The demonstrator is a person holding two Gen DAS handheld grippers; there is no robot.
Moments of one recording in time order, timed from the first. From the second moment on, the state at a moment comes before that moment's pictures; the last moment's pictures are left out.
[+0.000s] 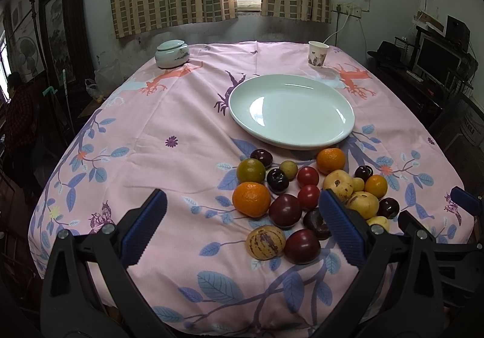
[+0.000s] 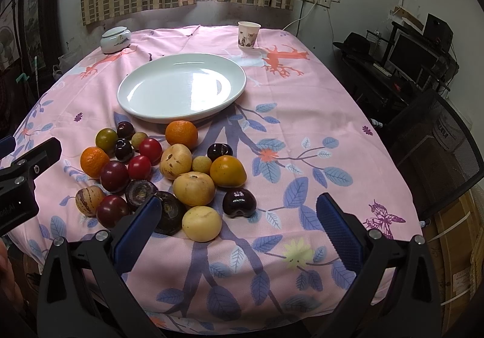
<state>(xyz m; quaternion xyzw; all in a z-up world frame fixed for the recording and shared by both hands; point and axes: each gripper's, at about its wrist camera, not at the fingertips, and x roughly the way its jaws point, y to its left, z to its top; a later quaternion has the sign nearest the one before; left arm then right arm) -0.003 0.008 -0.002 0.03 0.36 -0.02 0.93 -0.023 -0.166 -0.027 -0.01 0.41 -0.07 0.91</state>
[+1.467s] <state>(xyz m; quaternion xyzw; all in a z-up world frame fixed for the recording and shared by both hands) -0.019 0.023 -0.026 0.03 0.37 -0.01 0.93 -0.040 -0.166 -0.033 -0.02 0.40 -0.05 0.92</state>
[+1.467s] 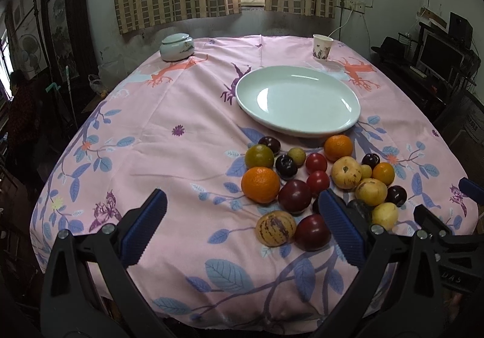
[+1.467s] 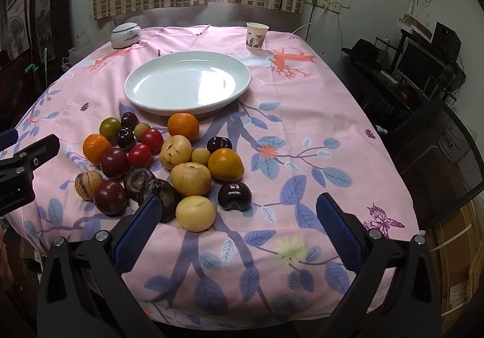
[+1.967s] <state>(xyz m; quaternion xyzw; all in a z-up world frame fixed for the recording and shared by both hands) -0.023 0.040 -0.068 0.01 0.43 -0.01 0.90 -0.033 -0.170 -0.064 0.02 0.42 0.05 0.90</state>
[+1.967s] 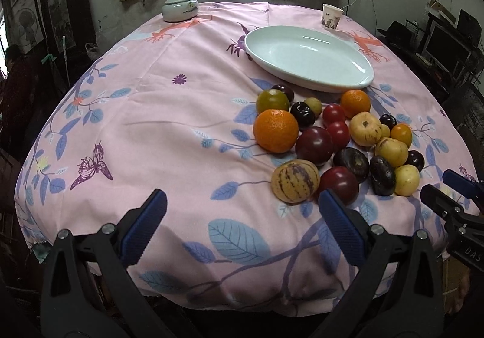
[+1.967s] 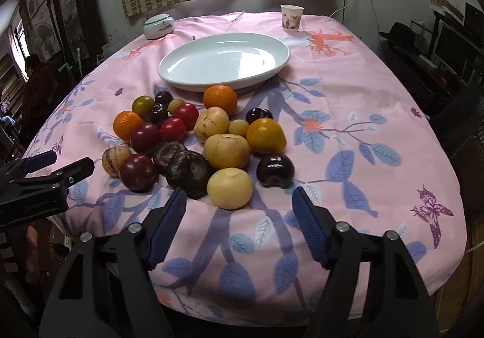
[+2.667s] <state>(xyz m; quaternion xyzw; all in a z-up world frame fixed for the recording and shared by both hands) 0.001 0.047 -0.089 0.03 0.45 -0.02 0.89 -0.002 -0.162 -0.089 0.04 0.46 0.06 0.88</state>
